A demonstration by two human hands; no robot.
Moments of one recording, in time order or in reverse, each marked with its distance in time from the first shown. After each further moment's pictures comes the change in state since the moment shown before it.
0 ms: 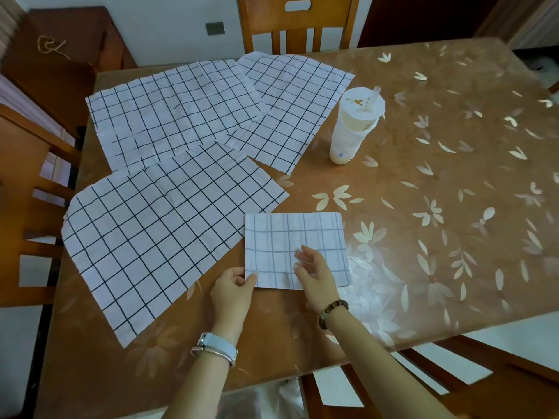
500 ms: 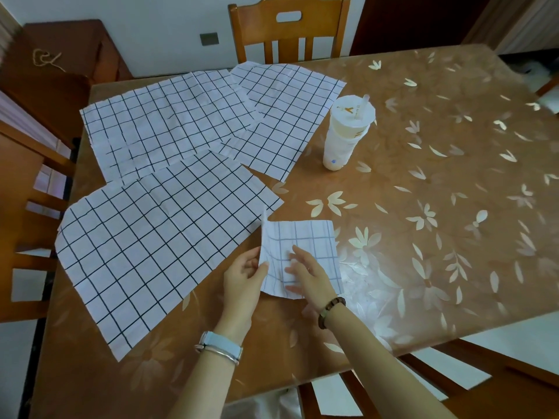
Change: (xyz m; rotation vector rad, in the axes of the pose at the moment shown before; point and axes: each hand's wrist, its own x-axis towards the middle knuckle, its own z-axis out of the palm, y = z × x) left_hand -0.007 0.038 0.015 -0.340 -0.184 0.098; right_hand 0.007 -0.021 -0.003 0.168 -0.100 0.118
